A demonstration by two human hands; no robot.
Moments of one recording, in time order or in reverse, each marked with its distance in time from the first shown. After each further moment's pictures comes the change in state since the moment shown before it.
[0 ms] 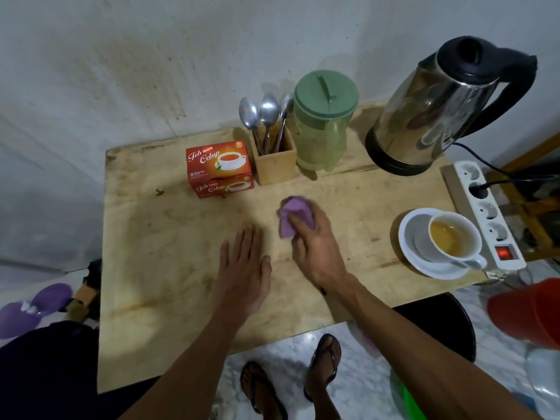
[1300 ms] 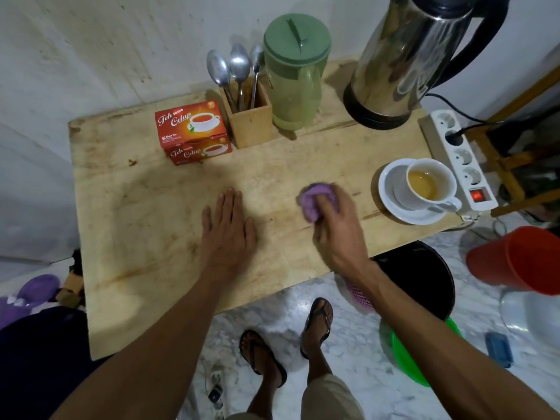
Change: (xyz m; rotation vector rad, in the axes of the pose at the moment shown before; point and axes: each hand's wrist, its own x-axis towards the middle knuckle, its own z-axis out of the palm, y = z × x) left_hand -0.001 0.000 -0.001 -0.020 0.006 0.007; right_hand -0.064 0.027 -0.037 -0.174 0.142 0.013
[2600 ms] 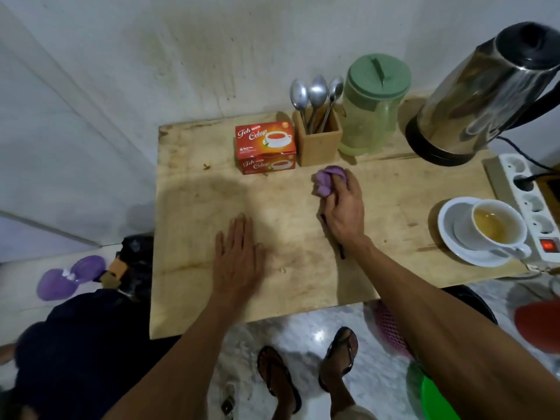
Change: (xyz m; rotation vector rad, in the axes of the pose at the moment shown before) left_hand -0.043 -0.068 -0.017 0.024 0.026 -0.158; right_hand 0.087 -0.064 0.061 0.180 0.016 0.188
